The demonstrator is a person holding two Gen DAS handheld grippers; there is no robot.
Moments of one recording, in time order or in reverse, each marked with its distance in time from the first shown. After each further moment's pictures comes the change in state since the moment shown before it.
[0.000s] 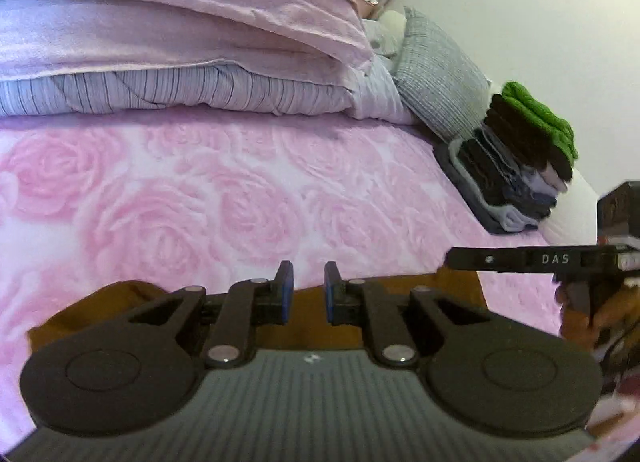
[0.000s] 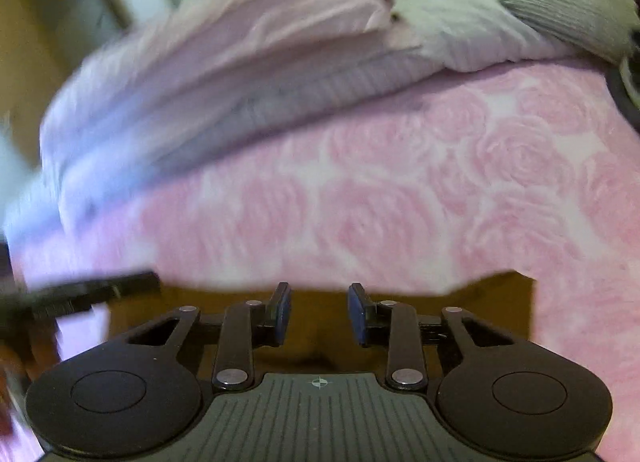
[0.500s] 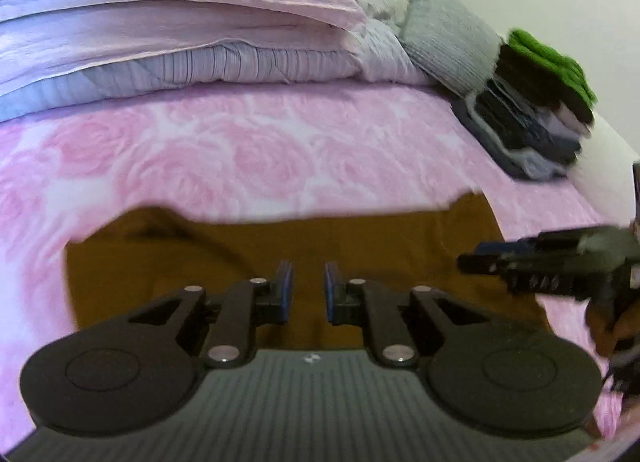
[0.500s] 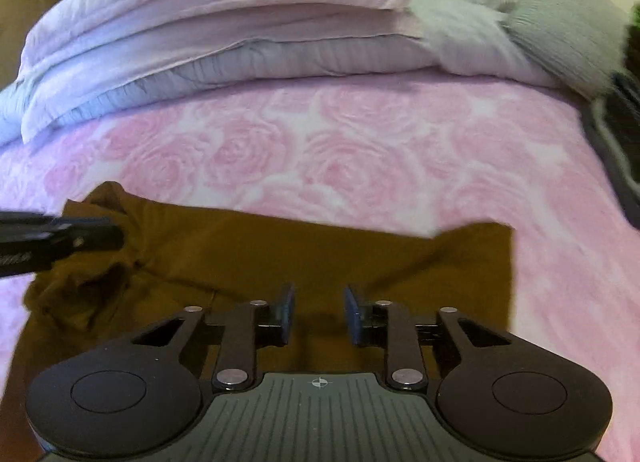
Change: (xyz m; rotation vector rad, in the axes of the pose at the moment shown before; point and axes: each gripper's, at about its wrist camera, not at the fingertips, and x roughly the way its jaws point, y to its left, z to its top) left arm -0.050 -0.049 -0.065 0.121 0.036 0.155; right arm -0.032 0.043 -0.083 -0.219 0.061 -0.274
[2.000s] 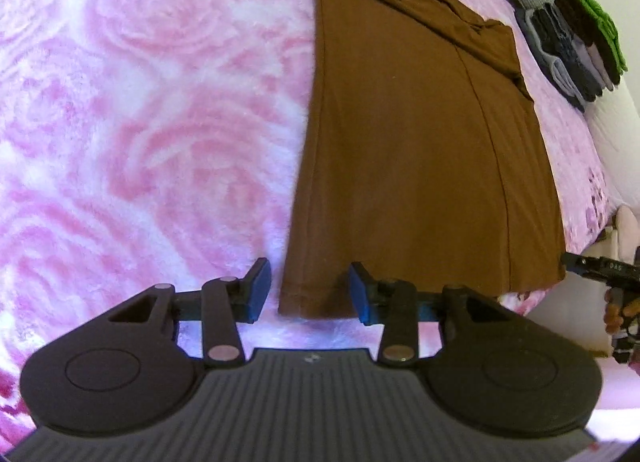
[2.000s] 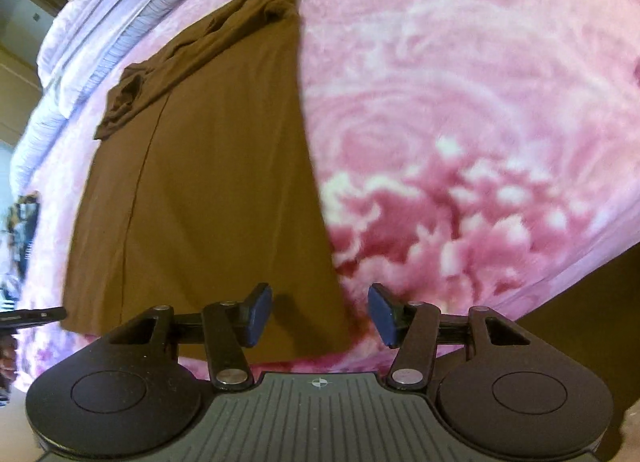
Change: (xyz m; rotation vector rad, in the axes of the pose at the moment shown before) left arm -0.210 0.038 -0.238 -0.378 0.411 0.049; right arm -0.168 -0.145 -0.257 0.401 0.269 0.284
